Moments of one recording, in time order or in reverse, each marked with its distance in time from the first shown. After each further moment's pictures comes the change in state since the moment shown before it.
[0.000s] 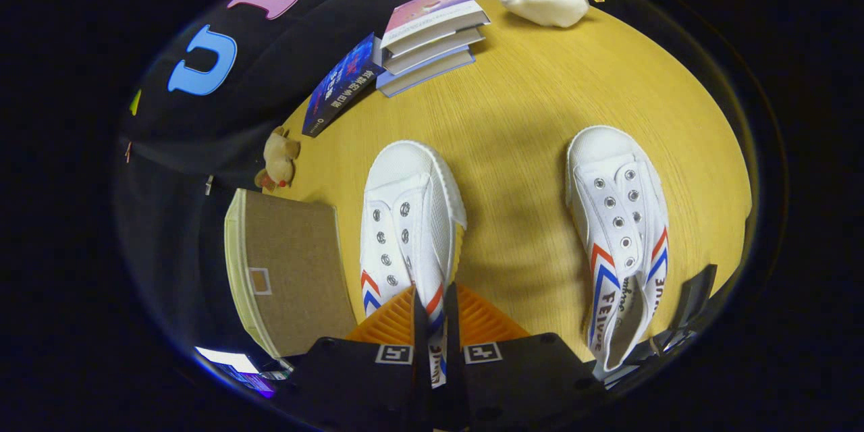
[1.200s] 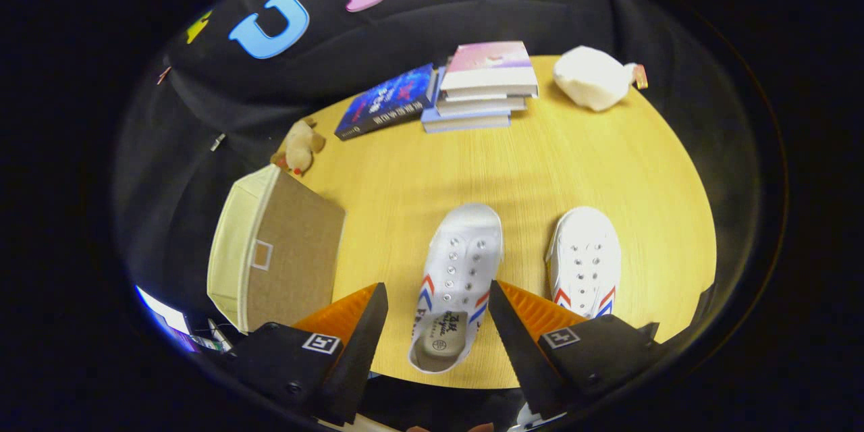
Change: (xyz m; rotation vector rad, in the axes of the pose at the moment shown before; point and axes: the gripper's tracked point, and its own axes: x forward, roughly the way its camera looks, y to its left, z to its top) arm -0.010 -0.012 0.012 -0.283 -0.136 -0.046
